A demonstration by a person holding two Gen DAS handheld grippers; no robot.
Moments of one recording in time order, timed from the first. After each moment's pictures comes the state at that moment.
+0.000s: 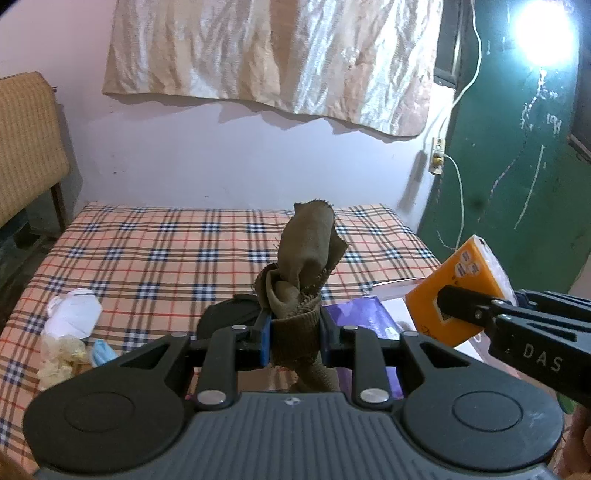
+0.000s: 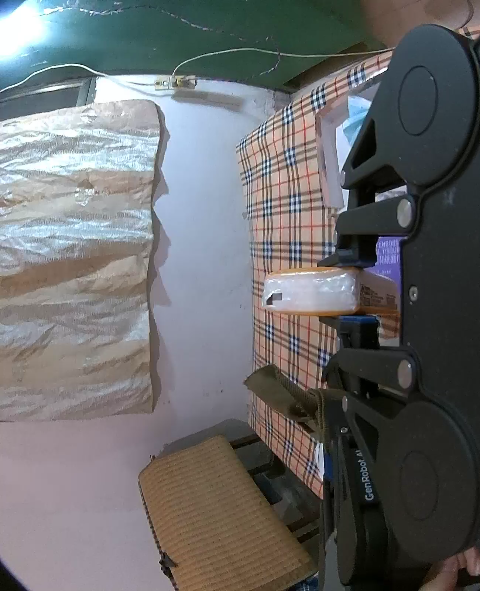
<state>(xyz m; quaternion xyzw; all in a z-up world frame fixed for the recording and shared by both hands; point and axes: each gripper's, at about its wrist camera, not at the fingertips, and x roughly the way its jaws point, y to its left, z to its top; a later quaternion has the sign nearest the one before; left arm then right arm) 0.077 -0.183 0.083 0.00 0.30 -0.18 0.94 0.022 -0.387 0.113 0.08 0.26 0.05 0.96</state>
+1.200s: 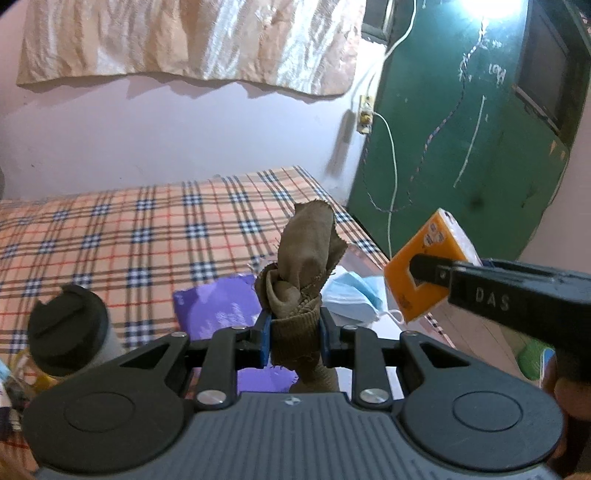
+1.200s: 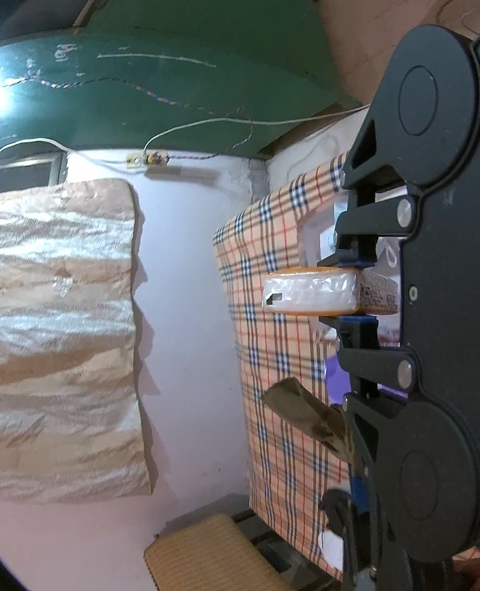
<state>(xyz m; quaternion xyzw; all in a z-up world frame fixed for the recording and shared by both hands) 0.087 -0.289 0.047 0.02 0.34 -0.28 0.90 0.035 -0.502 0.080 0.09 0.29 -0.05 0.95</state>
